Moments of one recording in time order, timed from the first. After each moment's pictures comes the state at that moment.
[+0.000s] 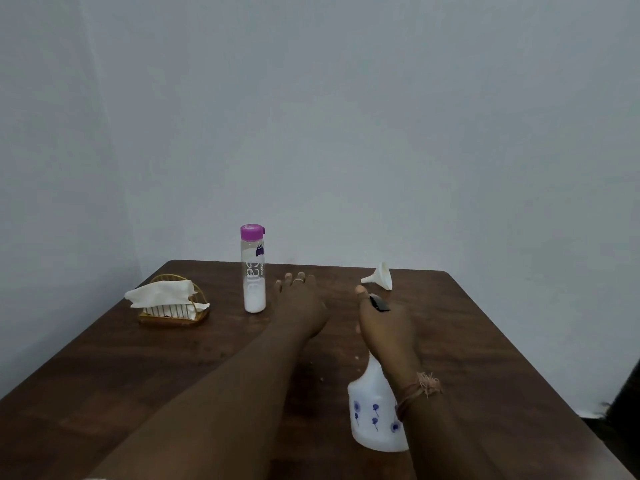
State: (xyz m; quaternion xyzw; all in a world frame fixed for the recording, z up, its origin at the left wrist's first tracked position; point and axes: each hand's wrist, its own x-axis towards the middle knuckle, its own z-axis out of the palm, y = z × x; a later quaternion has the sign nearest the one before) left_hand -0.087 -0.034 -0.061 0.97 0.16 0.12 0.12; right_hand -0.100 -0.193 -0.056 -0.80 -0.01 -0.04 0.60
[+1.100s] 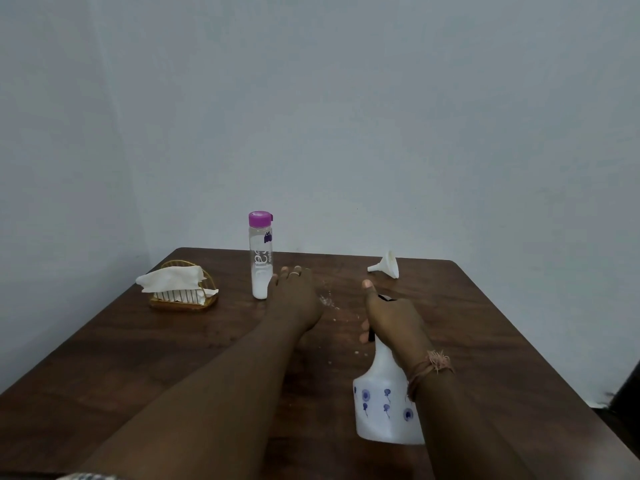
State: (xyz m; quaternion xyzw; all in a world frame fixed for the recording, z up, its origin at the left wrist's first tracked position) left_hand -0.103 -0.017 -0.073 0.97 0.16 0.13 0.11; right_hand -0.093 -0.197 -0.058 -0.87 0.00 0.06 0.50
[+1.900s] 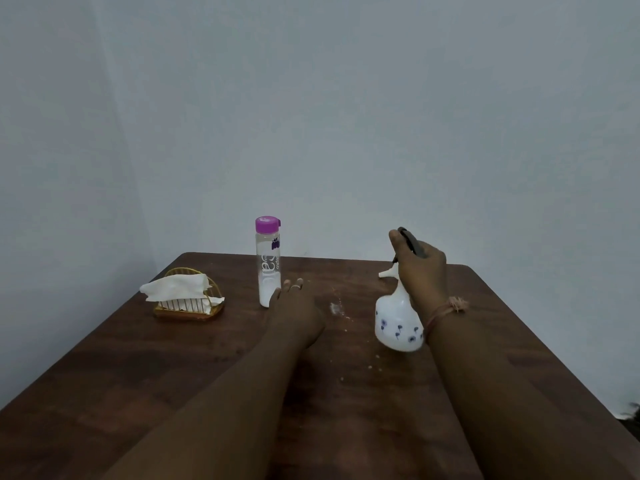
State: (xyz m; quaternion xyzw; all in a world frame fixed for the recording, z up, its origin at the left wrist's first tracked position) left_hand -0.096 0.002 -0.093 0.97 0.16 0.13 0.11; right_hand -0.018 -0.188 -0.019 -0.71 -0.05 -0.10 0.70
